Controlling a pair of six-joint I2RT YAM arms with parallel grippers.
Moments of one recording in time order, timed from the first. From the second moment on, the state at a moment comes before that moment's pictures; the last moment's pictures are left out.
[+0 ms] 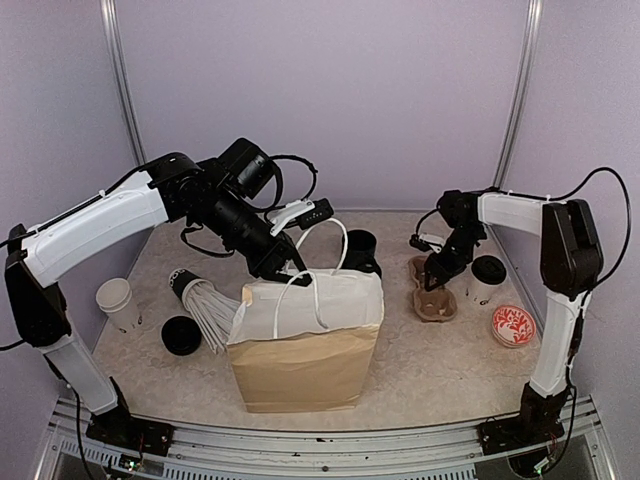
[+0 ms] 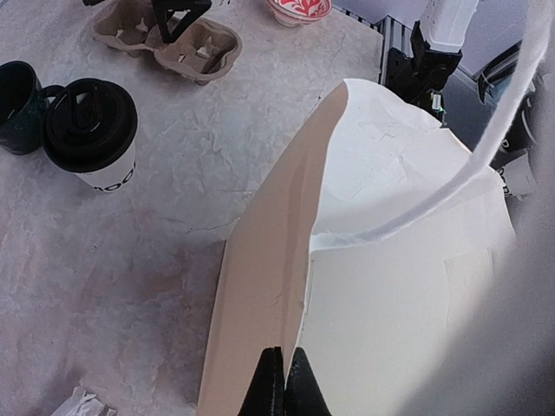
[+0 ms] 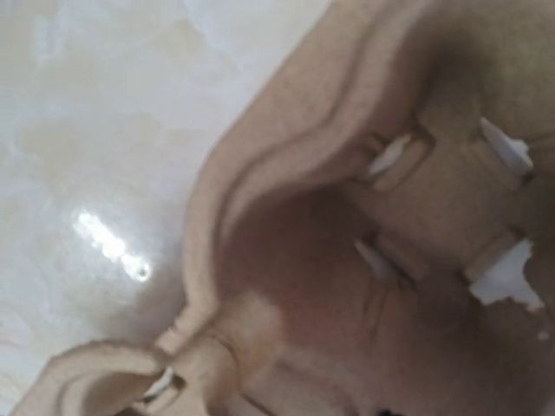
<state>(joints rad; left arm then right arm) -0.88 1.66 1.72 -1.02 0.49 0.15 0.25 1.99 1.54 -0.98 -0.21 -0.38</state>
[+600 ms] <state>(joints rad) -0.88 1.67 1.72 -1.02 0.49 0.14 0.30 1.98 1.54 -0.93 -0.16 -0.37</state>
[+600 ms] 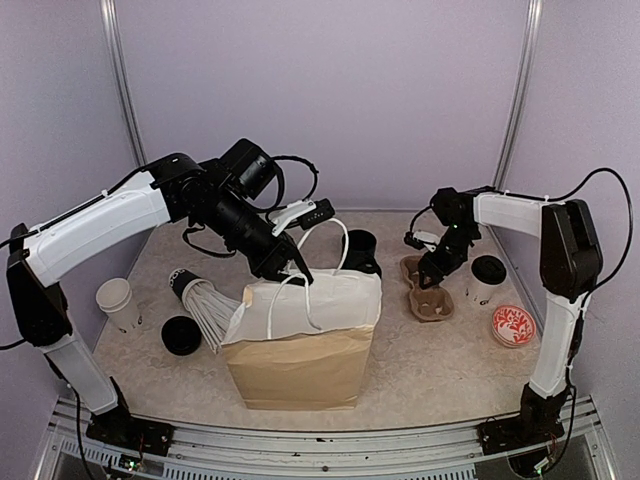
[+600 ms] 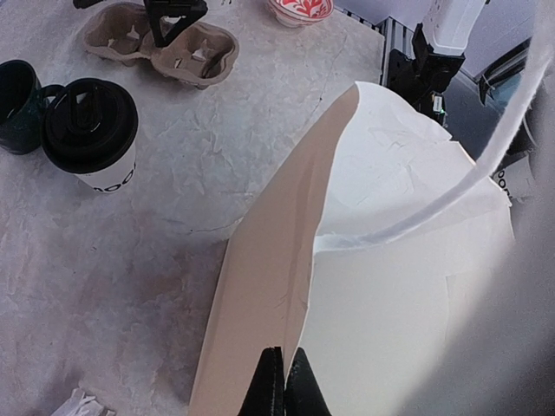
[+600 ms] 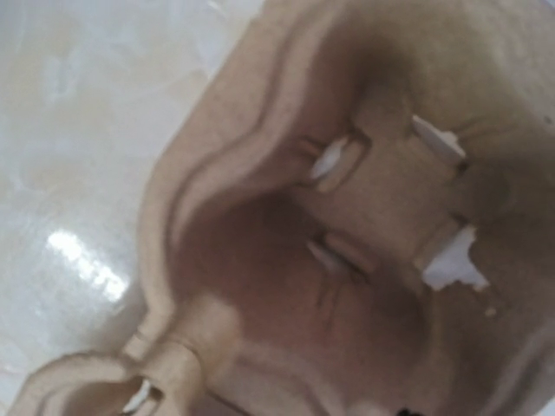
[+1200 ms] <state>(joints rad) -0.88 1.68 1.72 -1.01 0.49 0.14 0.31 2.00 1.54 -0.93 -0.16 -0.35</state>
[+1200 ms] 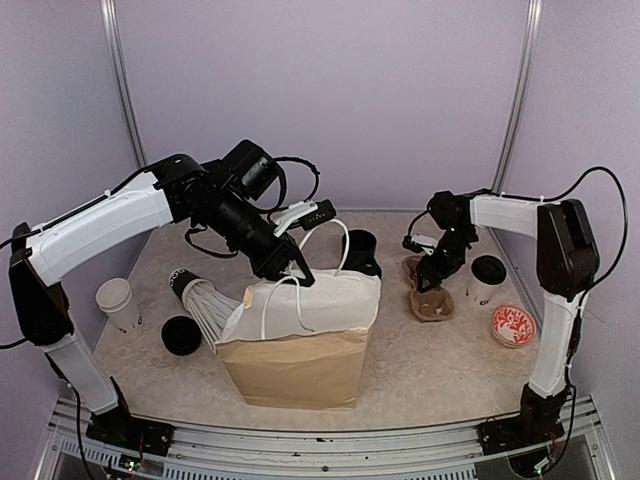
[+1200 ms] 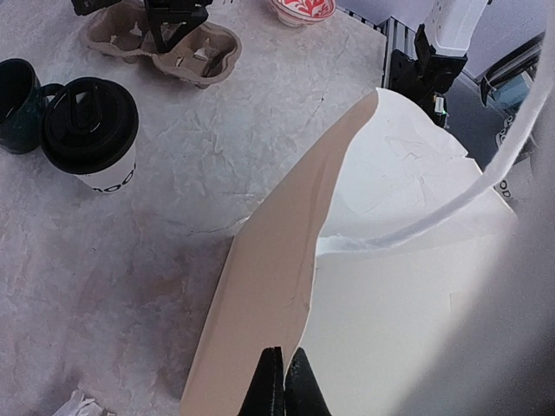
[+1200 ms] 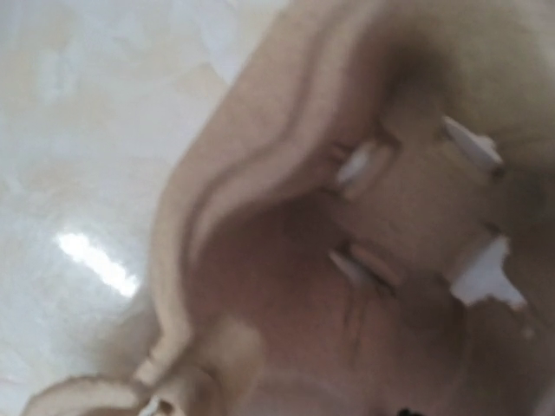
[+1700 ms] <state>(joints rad) -0.88 1.69 1.72 -1.01 0.49 0.13 0.32 2.01 1.54 -0.93 -0.14 -0.40</state>
